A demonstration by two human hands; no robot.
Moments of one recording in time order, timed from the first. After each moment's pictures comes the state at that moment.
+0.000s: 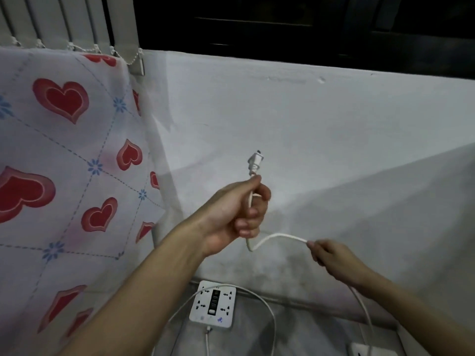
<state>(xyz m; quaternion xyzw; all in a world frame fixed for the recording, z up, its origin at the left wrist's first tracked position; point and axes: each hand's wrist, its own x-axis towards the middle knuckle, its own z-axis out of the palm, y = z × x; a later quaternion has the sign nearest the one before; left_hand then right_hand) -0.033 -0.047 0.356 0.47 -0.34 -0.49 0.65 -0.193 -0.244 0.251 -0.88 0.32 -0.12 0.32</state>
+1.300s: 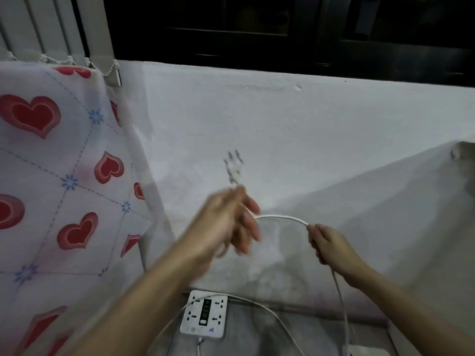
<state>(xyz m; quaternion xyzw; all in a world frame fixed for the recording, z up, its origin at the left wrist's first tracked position) -0.056 -0.051 0.356 0.58 -0.37 -0.30 0.66 -0.194 -0.263 0.263 -0.79 0.33 -0.27 0.44</state>
